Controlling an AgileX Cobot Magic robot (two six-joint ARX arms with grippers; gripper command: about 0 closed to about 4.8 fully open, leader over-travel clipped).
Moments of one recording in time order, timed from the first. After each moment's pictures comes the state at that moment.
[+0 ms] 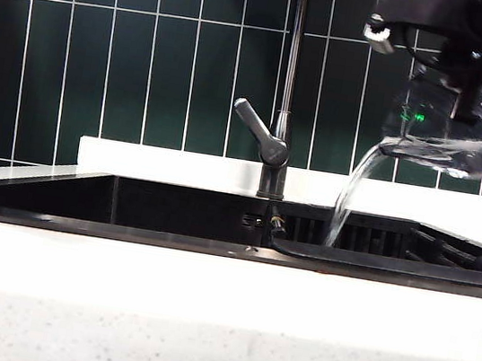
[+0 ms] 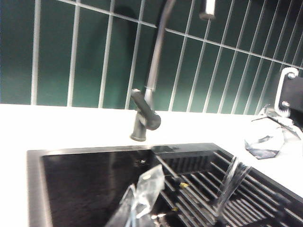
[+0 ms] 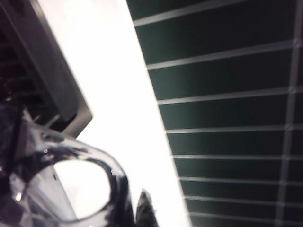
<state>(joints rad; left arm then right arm) -0.29 0.11 0.01 0.35 0.21 -0.18 0.51 1.26 0.83 0.14 0.65 -1.14</state>
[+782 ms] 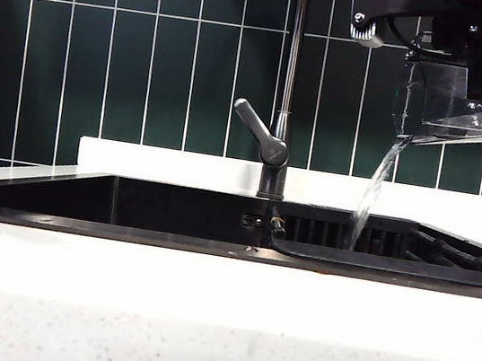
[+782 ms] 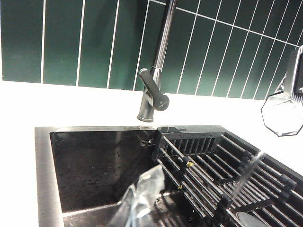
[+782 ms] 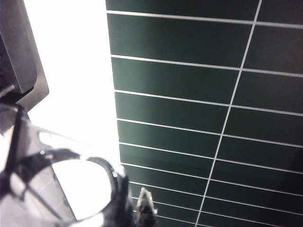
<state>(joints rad) -0.29 0.00 0.01 0.17 0.20 -0.17 0.65 1.25 0.83 0.24 0.87 -1.47</state>
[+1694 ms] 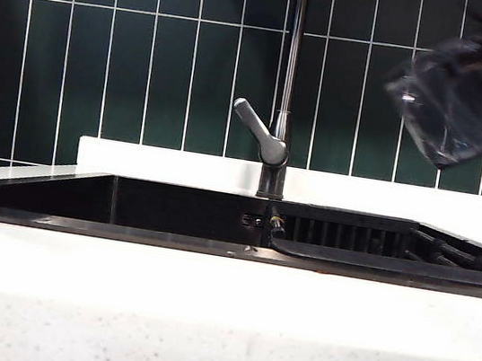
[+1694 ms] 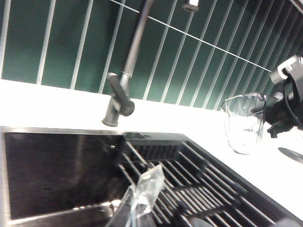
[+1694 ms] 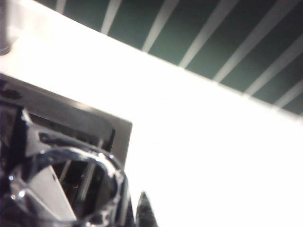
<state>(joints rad) -0.29 0.00 0.01 0.22 0.31 -0.31 0.34 1.10 0.71 0.11 0.43 -0.28</state>
